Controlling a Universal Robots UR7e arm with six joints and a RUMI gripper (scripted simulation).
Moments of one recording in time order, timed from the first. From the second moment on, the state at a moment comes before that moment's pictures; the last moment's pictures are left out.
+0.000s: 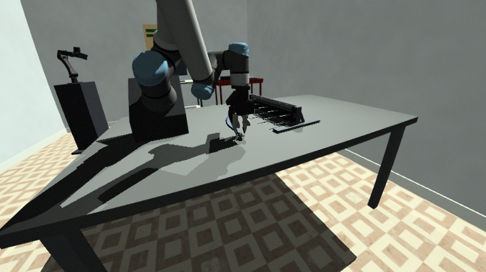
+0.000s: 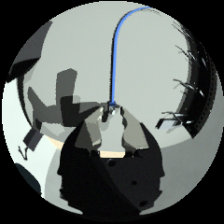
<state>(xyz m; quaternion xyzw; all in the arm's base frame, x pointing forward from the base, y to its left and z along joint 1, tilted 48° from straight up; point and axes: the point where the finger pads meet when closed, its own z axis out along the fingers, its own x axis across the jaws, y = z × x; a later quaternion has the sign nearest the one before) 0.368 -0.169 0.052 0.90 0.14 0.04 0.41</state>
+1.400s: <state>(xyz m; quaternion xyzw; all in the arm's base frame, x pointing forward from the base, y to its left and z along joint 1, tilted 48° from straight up) 0.369 -0.172 0.049 0.90 0.14 0.04 0.41</state>
